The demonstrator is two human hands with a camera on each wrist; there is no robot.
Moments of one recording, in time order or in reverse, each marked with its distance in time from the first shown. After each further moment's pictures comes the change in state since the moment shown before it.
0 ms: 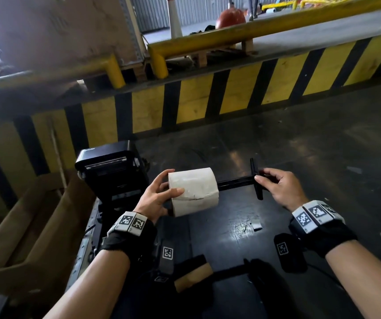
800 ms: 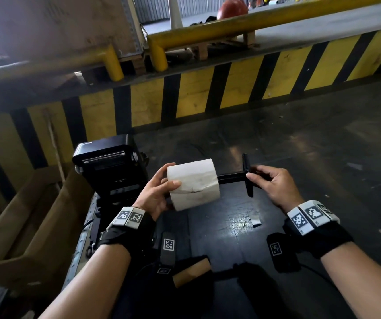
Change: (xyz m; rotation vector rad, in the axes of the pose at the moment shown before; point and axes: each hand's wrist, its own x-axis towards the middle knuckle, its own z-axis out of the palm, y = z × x) left_hand 0.007 -0.005 0.001 -0.131 -0.062 -0.004; right_hand -0.011 -0.019 0.013 0.104 -0.046 -0.015
